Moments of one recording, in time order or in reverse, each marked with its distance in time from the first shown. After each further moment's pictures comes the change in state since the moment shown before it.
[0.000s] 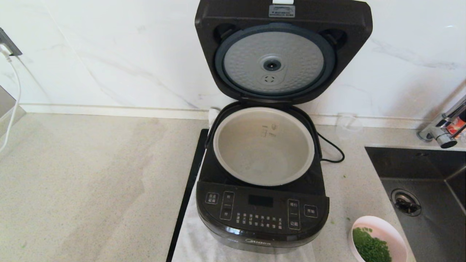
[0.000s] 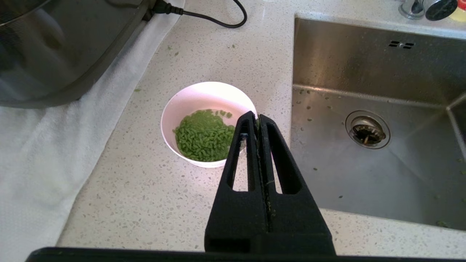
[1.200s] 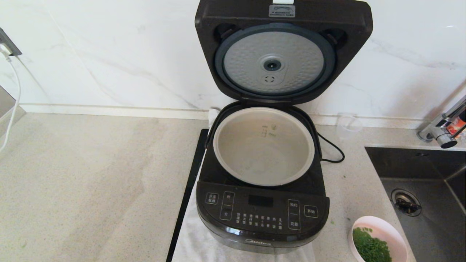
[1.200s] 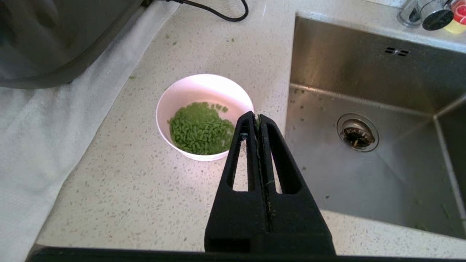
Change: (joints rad) left arm 0.000 0.000 0.001 0.000 0.000 -0.003; right arm -0.002 0.000 -0.013 0.038 0.005 -0.075
